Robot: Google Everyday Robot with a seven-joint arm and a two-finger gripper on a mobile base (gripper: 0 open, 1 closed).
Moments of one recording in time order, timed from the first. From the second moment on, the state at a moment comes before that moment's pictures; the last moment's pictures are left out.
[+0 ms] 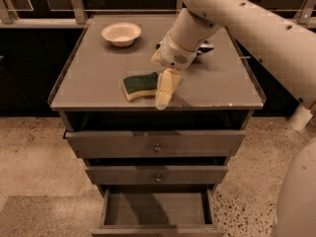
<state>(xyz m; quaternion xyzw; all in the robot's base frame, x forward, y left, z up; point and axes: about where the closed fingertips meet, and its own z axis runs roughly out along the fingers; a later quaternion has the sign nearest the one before) 0.611 -0.019 0.853 -0.70 0.67 0.14 0.20</state>
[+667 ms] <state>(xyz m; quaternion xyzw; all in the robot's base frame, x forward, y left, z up) 0.603 0.020 0.826 -0.71 0.66 0.18 0.18</state>
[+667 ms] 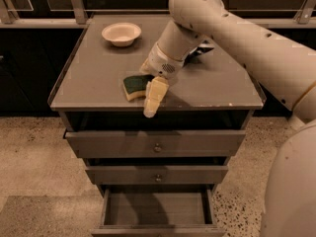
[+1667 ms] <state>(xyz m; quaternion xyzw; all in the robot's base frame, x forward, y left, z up) 0.602 0.023 0.824 -0.71 0.66 0.19 0.18</state>
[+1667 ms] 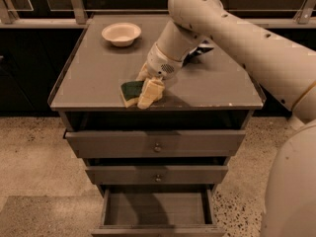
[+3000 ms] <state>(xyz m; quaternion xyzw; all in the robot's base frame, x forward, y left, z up) 0.580 0.007 0.833 -0.69 0.67 0.19 0.19</state>
